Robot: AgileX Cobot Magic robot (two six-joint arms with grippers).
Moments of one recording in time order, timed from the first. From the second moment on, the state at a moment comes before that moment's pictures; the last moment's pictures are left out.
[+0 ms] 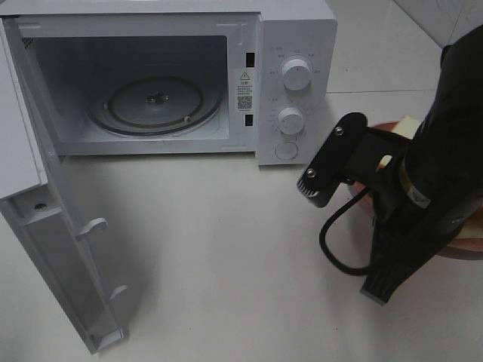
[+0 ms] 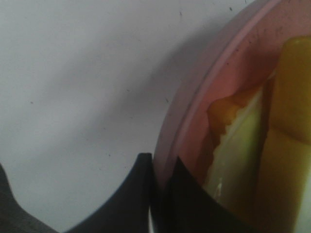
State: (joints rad) left arm 0.16 0.00 -0.52 -0.14 1.08 0.05; right arm 0.86 1.44 -0.78 -0.50 0.85 0.21
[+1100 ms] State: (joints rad) left arm 0.16 0.00 -0.52 -0.14 1.08 0.05; right arm 0.99 1.44 -0.78 -0.52 0.56 -0.62
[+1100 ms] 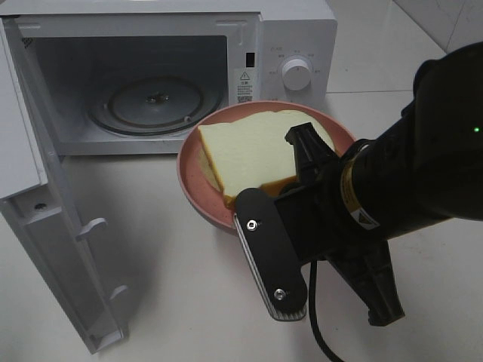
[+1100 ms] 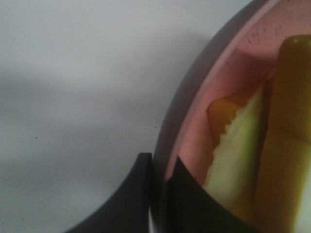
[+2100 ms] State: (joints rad) left arm 0.16 0.00 -0.52 -0.14 1.08 0.05; right arm 0.96 1.64 -0.93 -0.30 0.48 -1.00
